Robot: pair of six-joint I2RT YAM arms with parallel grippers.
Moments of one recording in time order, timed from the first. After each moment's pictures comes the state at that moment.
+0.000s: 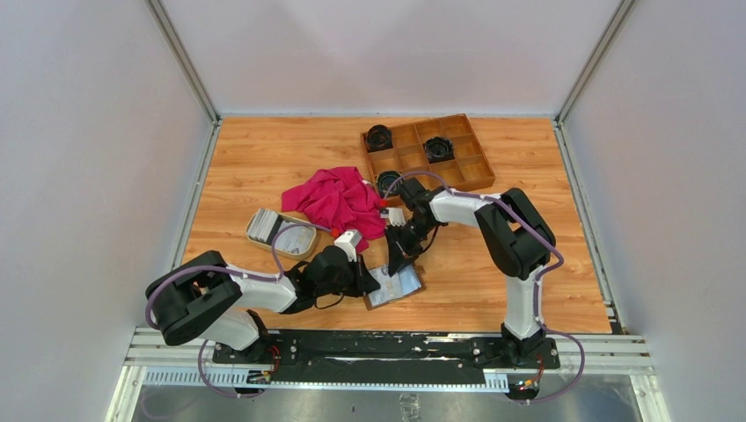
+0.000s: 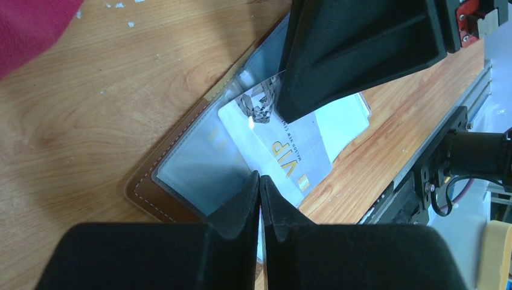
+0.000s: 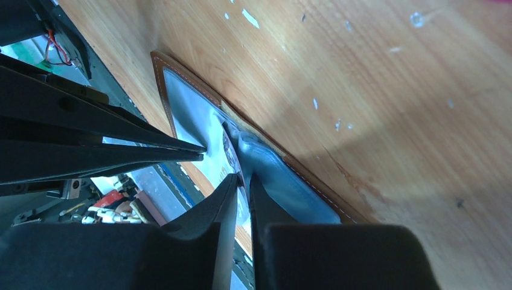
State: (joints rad) left arm -0.93 1.41 0.28 0.56 0.06 -0.83; right arm 0.61 1.95 1.17 -0.62 -0.74 0.13
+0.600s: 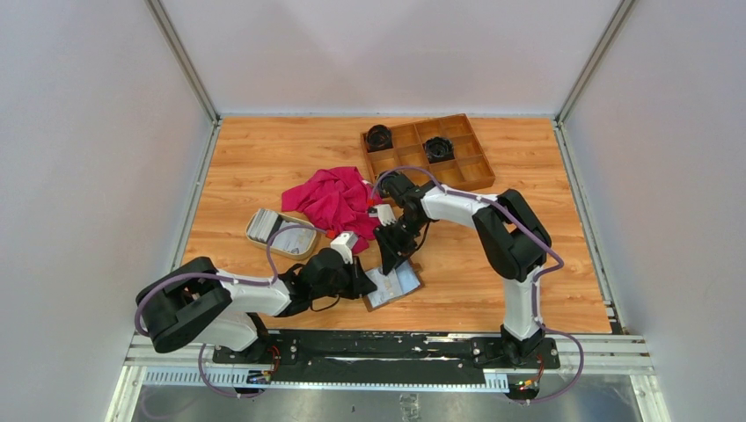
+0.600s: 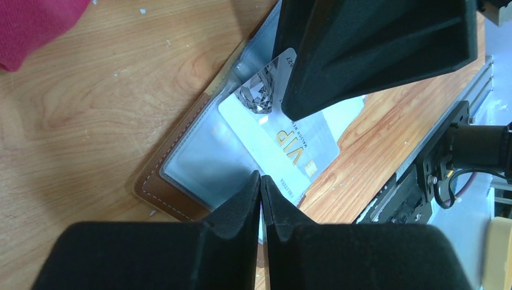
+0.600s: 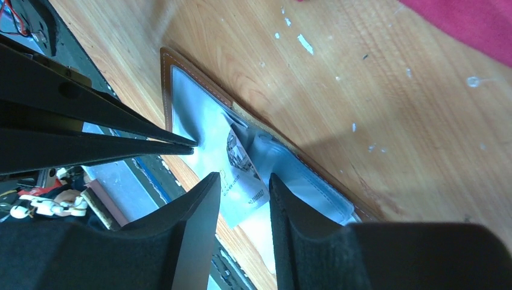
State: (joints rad) left arm -0.93 1.34 0.24 0.54 0.06 -0.82; right arm 0.66 1.98 1.29 -0.73 -0.68 -0.02
